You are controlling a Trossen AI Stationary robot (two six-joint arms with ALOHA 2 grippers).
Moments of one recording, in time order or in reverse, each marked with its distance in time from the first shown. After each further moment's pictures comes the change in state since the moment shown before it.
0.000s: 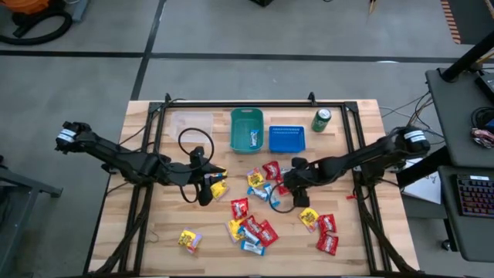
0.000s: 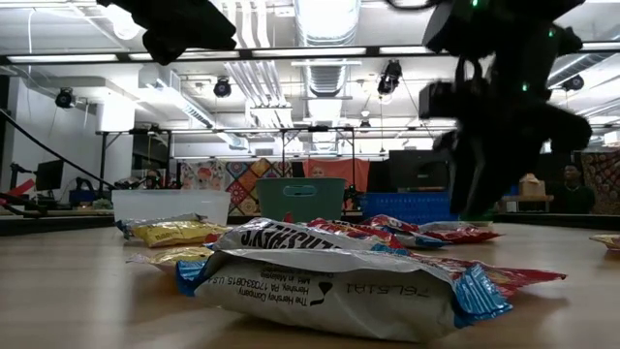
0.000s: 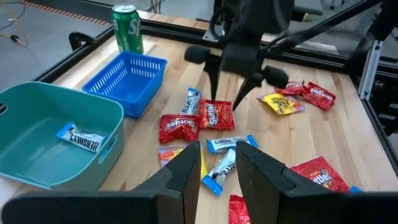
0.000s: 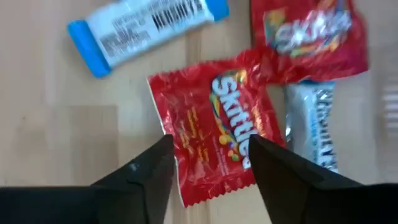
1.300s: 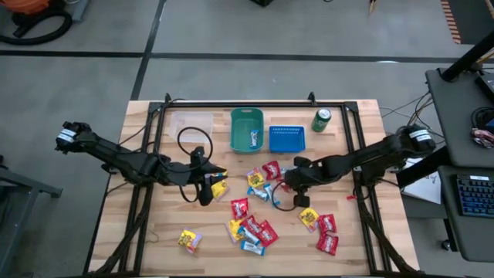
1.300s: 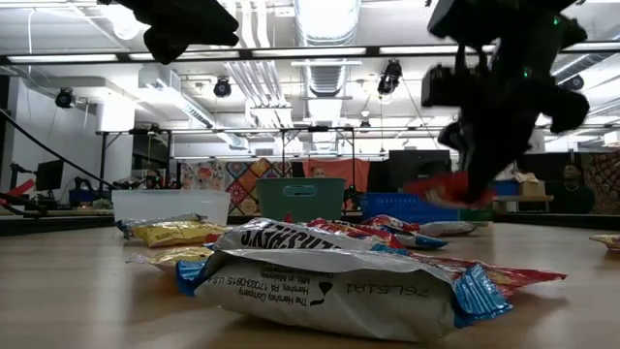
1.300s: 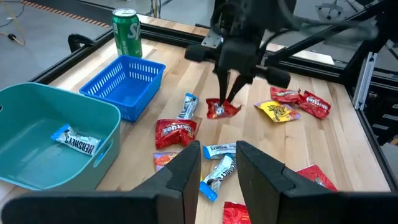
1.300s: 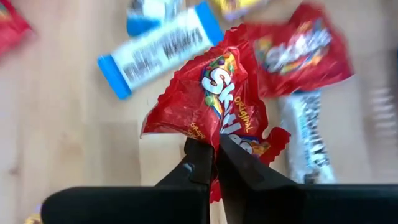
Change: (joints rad) left arm 0.000 0.000 0.000 0.027 -0.002 -0.025; right arm 0.000 -0.104 -0.003 -0.005 -0.016 0.064
